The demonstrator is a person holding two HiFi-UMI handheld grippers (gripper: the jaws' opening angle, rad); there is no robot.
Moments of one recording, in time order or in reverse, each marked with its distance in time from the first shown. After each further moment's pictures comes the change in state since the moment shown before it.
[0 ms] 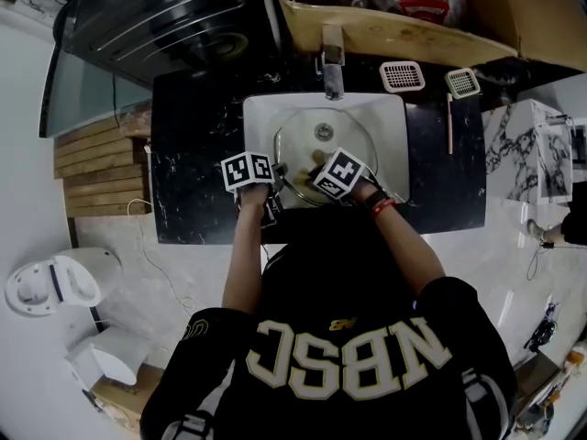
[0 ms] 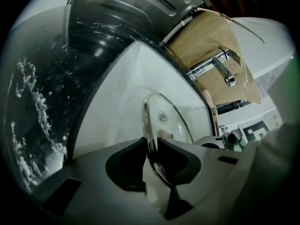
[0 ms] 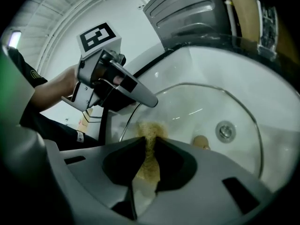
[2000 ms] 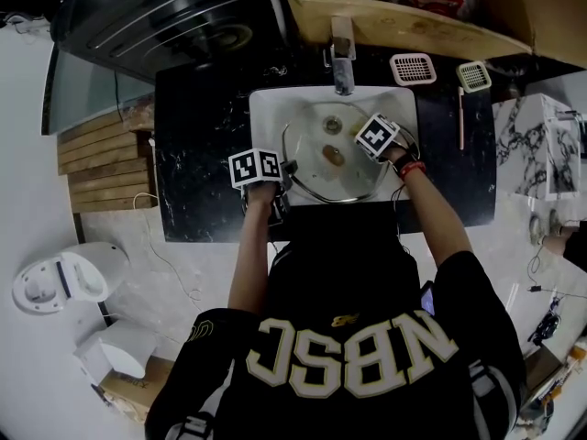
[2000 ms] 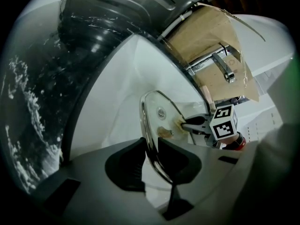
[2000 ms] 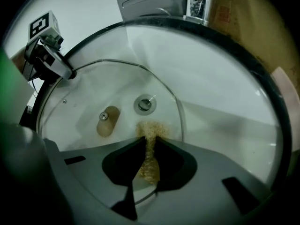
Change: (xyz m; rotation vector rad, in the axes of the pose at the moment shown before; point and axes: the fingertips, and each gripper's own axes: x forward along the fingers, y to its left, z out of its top) left arm 0.001 -0.004 -0.008 0.014 0.061 -0.024; right arm -0.050 -0.178 -0.069 0.066 0.216 -0.465
